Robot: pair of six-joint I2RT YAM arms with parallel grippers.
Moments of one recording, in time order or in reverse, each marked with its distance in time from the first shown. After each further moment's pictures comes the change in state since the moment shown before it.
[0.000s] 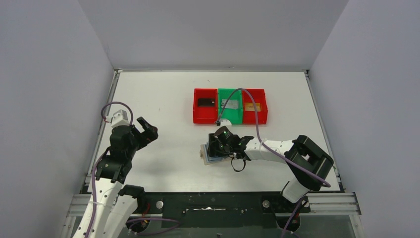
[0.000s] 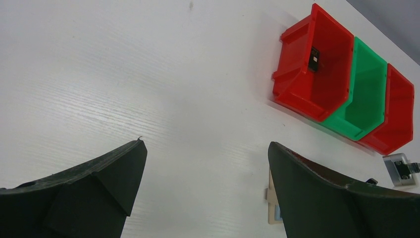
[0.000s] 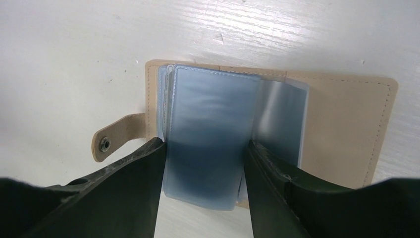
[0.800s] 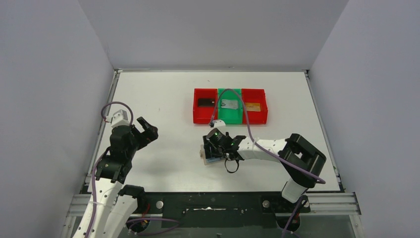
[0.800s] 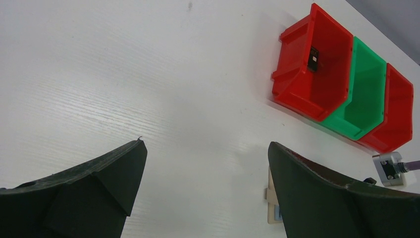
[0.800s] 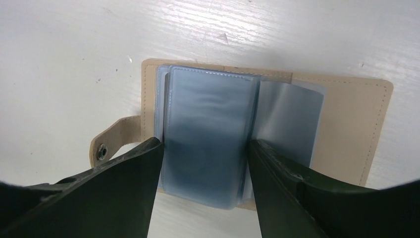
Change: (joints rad) left arm 0.000 0.000 0.000 0.002 0.002 0.000; right arm 0.056 0.058 0.085 -0.096 0.108 -0.021
